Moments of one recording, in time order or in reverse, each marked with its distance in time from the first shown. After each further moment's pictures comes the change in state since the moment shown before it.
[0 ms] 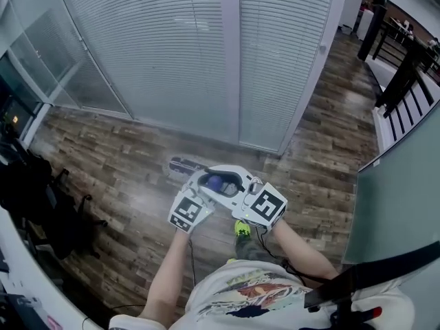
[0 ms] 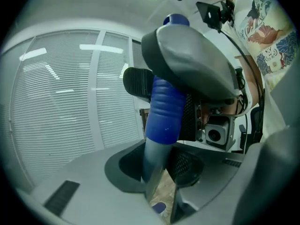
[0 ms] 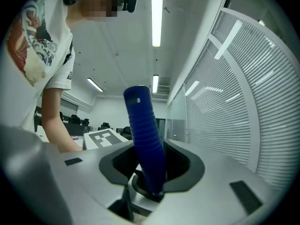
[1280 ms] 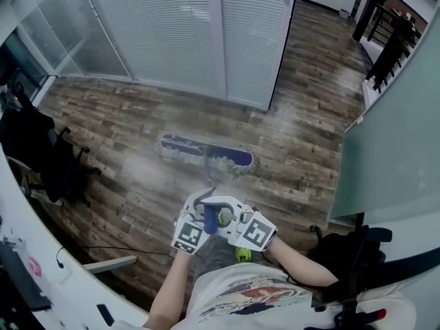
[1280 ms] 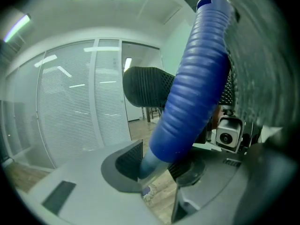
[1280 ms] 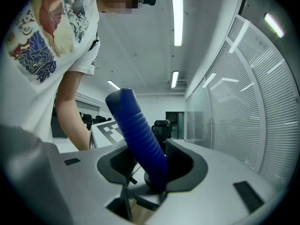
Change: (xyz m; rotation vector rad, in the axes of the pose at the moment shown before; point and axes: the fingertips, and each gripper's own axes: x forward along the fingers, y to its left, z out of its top) left arm -0.178 -0.479 -0.042 -0.070 0.124 0.133; right arm -0.283 0.454 -0.041 0.017 0.103 0.195
